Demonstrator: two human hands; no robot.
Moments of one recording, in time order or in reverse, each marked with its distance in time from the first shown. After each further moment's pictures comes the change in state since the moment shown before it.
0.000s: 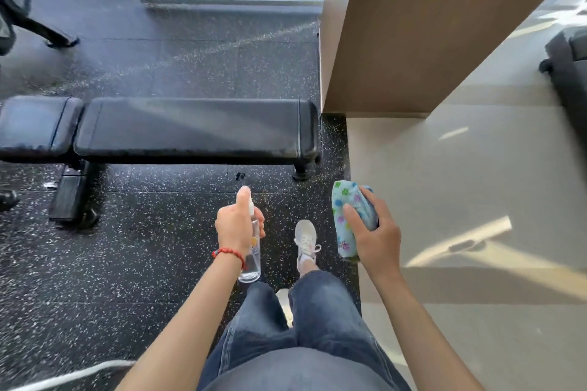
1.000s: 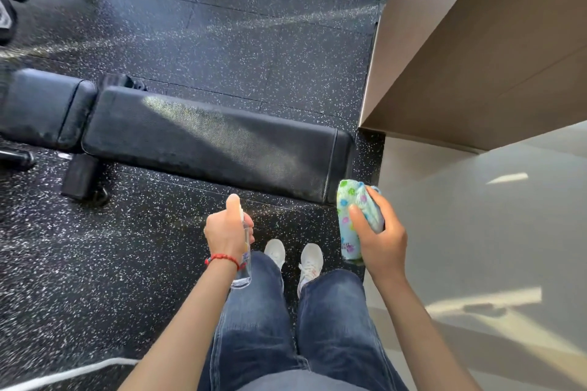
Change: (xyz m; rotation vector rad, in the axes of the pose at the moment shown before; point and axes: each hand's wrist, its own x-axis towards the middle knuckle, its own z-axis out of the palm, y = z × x) left_hand 0.187 0.078 0.031 0.013 0.304 -0.207; right_hand 0.218 -0.055 0.116 -0.094 -0.180 0.063
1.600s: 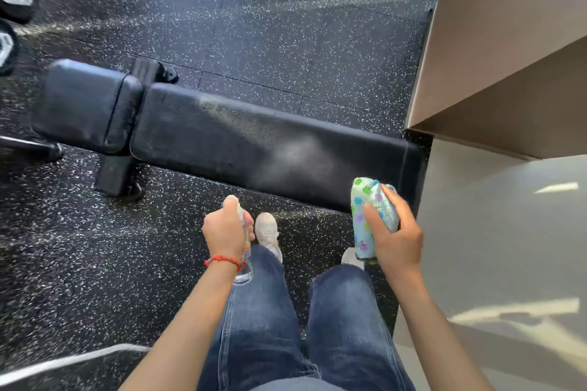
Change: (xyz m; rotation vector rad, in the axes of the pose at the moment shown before) left_hand 0.171 0.021 -0.125 -0.067 0.008 -0.112; right_hand 0.014 -0.057 0.193 -0.043 -0.003 0.063
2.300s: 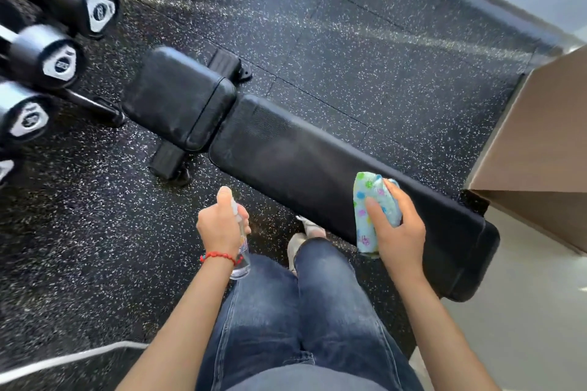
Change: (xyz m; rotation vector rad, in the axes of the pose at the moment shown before) left_hand 0.137 0.053 -0.133 -0.189 0.237 -0.024; right_hand 0.027 -0.110 0.198 -0.085 -0.253 -0.159
